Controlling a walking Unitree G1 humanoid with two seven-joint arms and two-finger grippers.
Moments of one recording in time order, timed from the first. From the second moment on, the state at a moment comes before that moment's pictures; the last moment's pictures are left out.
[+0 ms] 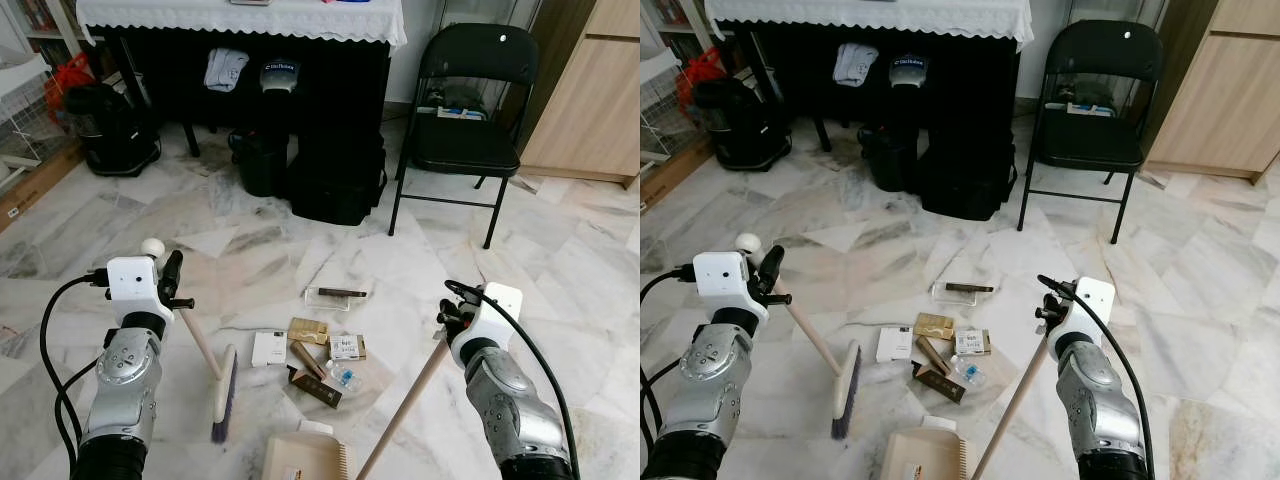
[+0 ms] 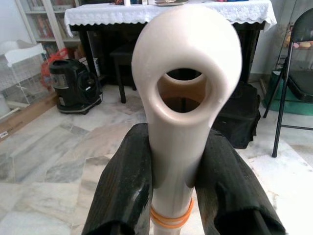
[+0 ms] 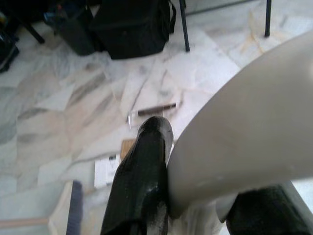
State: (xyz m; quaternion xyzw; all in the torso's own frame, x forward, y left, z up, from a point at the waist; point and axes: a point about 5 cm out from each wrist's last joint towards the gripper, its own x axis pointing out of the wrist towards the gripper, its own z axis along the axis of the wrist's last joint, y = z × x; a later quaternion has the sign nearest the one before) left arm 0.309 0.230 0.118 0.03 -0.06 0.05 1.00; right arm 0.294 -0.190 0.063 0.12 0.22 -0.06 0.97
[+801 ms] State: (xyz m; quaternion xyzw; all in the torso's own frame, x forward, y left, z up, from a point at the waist) left arm 0.311 0.229 0.120 0.03 -0.07 0.05 1.00; right arm 0.304 -0.191 0.107 0.00 0.07 -0.07 1.00
